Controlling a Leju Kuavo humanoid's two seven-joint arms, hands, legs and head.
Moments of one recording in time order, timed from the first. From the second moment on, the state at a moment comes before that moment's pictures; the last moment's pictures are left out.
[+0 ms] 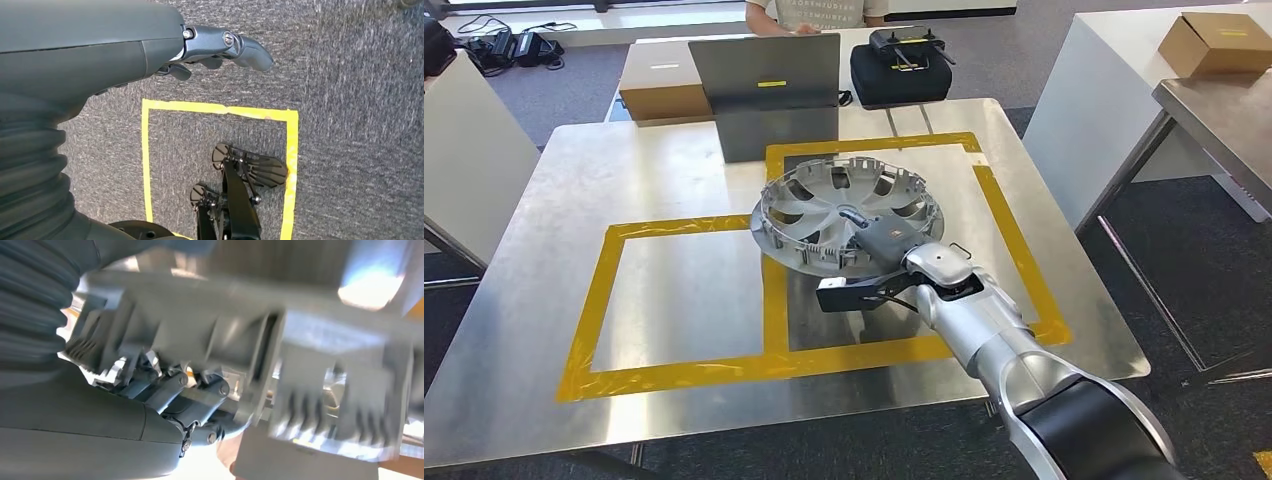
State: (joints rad) left arm -0.04 -0.03 0.95 -0.21 -0.71 -0.03 -0.23; right arm -0.86 0.17 0.48 -0.46 1.34 -0.18 -0.33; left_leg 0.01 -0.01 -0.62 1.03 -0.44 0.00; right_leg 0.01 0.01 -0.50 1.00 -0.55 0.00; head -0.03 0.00
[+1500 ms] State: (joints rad) left arm -0.04 -0.02 0.99 -0.21 -0.76 -0.03 -0.29; right arm -0.96 -0.06 0.35 -0.35 1.21 -0.07 0.00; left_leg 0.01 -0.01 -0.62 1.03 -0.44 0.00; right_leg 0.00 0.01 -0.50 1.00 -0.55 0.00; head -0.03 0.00
